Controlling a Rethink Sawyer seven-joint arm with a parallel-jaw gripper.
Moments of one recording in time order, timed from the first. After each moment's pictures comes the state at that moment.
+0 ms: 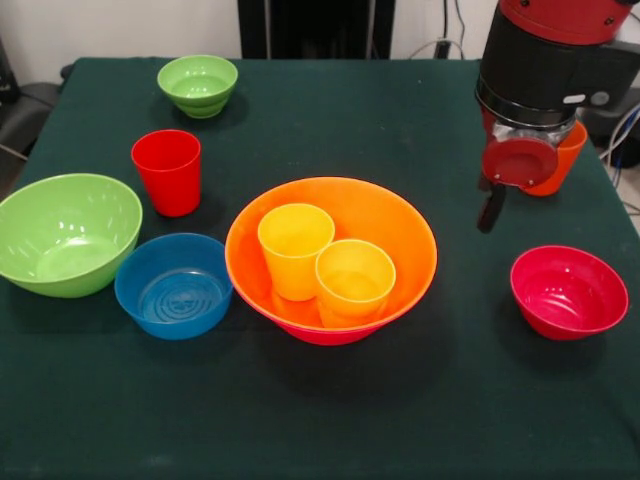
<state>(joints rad) 0.18 -0.25 -0.46 1.10 0.50 0.87 3.21</state>
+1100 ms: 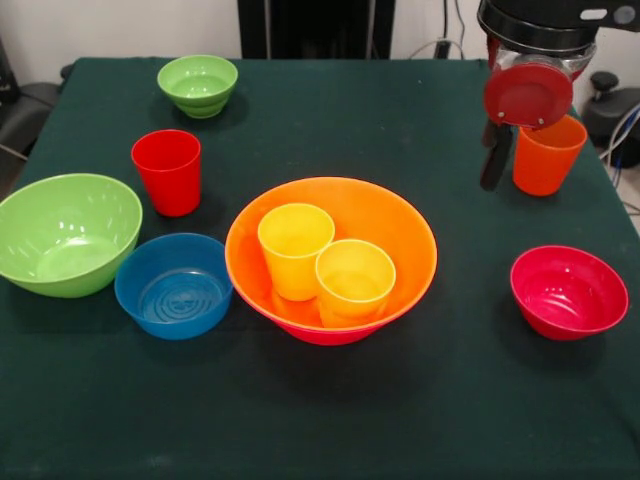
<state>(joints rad) 0.16 -0.30 -0.52 1.03 0.53 0.98 3.22</state>
